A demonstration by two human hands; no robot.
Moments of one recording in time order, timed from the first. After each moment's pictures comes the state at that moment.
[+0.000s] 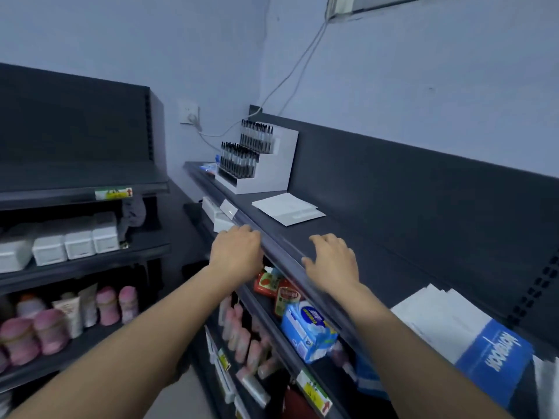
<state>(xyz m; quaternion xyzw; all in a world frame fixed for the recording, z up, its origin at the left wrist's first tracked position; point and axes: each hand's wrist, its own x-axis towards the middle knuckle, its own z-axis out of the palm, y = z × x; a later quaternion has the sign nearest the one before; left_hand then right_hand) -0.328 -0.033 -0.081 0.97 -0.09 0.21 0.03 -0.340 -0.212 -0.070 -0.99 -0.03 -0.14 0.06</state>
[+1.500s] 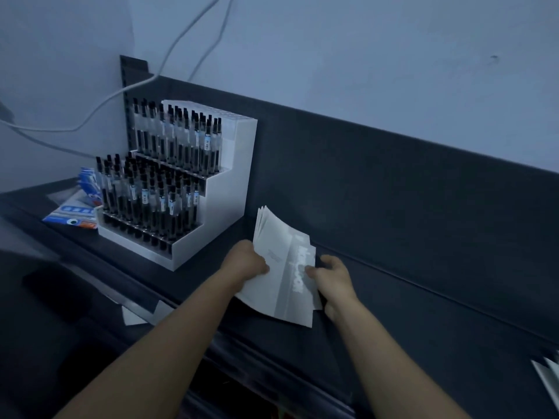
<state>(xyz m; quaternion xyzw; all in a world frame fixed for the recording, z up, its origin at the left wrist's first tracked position) 0.092 -0.042 -0.103 0.83 -0.14 -0.20 0.50 -0.019 -0.166 -0.100 -0.65 0.35 -0.17 0.65</state>
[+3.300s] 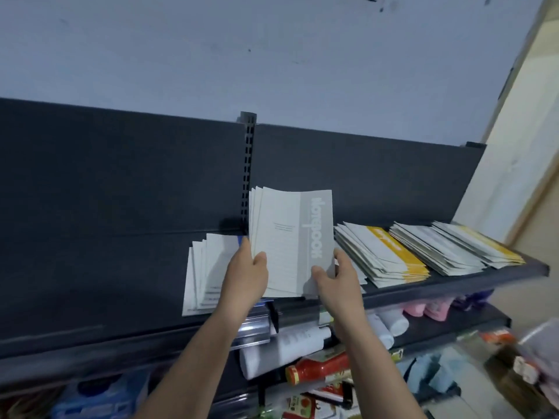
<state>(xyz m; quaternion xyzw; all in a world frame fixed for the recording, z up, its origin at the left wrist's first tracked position) -0.408 -0.283 -0.086 0.65 -0.46 -0.26 0.55 -0.557 -0.314 -0.082 -0.61 0.52 -0.45 0.40</state>
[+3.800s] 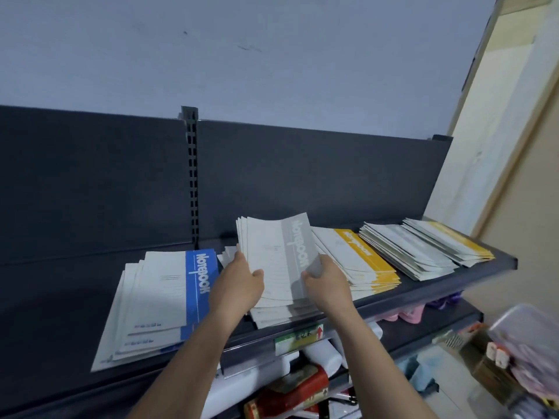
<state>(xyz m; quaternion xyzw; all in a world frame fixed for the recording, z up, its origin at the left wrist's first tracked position) -0.456 -0.381 -0.097 0.76 -0.53 -0.17 0.34 -0.609 -0.408 -0.081 -0.66 0.62 -0.32 0.28</state>
